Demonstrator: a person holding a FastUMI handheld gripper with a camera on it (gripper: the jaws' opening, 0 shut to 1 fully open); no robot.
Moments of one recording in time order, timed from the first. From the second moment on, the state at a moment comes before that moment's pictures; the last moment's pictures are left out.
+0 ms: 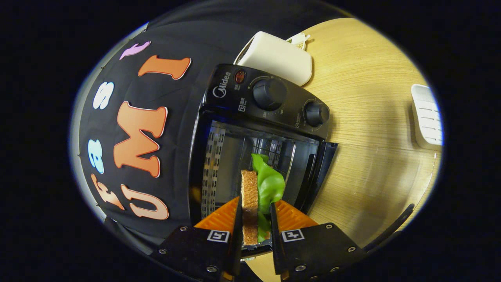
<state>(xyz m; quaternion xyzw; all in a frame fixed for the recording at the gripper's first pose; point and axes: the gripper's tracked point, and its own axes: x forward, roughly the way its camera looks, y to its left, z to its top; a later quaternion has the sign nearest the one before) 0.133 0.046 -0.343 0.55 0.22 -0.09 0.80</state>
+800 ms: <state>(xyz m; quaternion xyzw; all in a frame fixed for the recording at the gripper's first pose) 0.086 0.072 -0.369 0.44 0.32 -0.10 0.83</state>
